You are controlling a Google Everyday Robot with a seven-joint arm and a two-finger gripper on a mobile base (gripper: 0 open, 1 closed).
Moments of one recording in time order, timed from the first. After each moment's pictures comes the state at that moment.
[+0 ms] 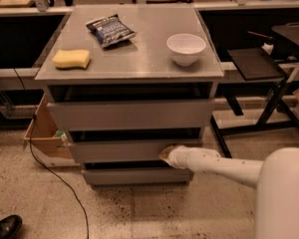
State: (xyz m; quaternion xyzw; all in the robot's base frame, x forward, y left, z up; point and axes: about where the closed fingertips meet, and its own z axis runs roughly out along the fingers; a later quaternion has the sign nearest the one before) arm 0.693 -0.081 0.389 -0.49 0.77 0.06 0.41
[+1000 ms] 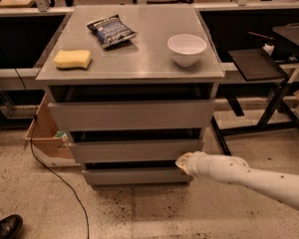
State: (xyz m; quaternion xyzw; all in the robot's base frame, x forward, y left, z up) arm 0.621 -0.138 0.436 -0.47 0.79 0.06 0.39
